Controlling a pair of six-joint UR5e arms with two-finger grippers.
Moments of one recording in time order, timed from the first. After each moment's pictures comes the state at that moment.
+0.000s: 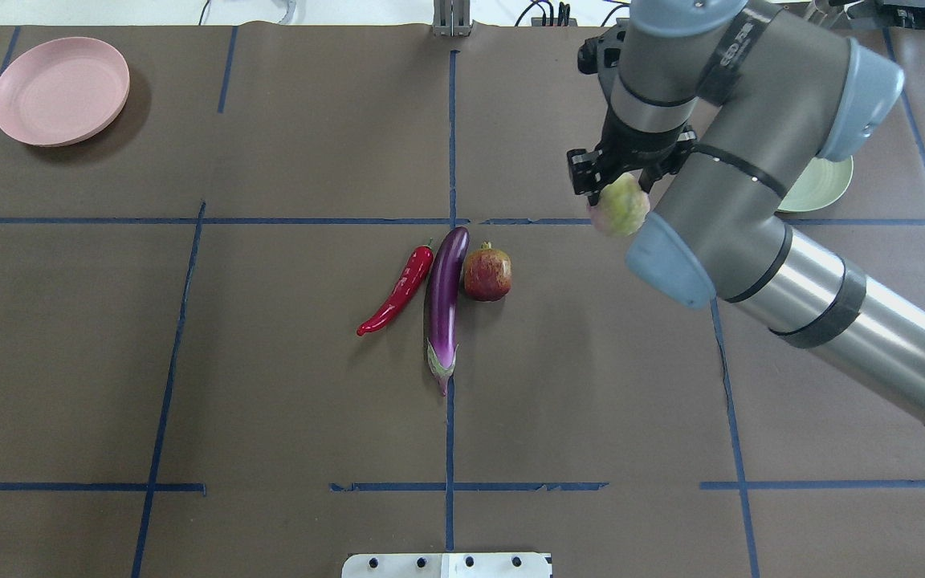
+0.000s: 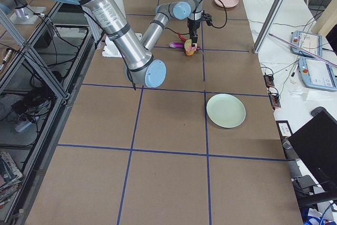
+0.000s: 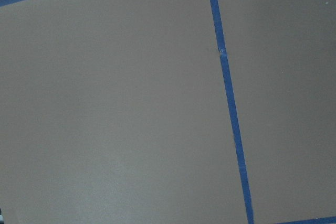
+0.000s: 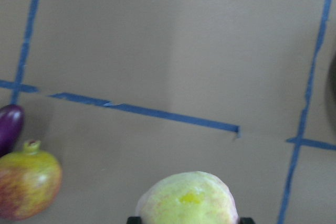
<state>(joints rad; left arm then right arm) -1.54 -1.32 -1.85 -1.45 -2.25 0.25 0.87 -0.89 1.71 -1.90 2.05 0.63</state>
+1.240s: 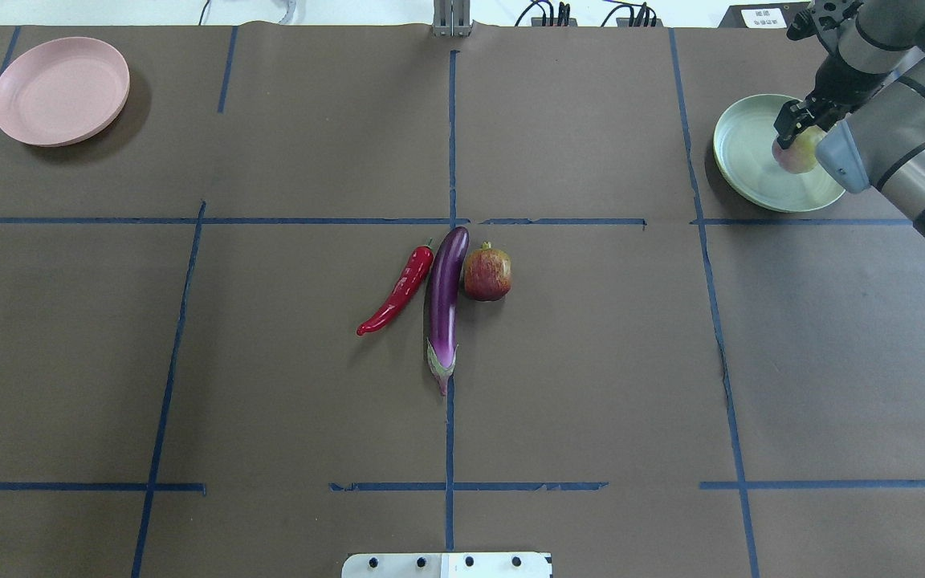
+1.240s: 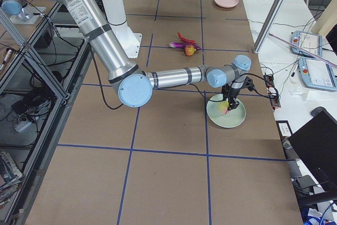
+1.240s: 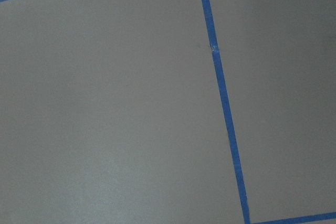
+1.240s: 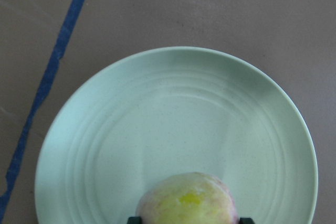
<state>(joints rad) -1.53 -1.32 -1.85 -1.44 -2.25 0.25 1.16 -1.04 1.15 -1.35 2.18 0.19</state>
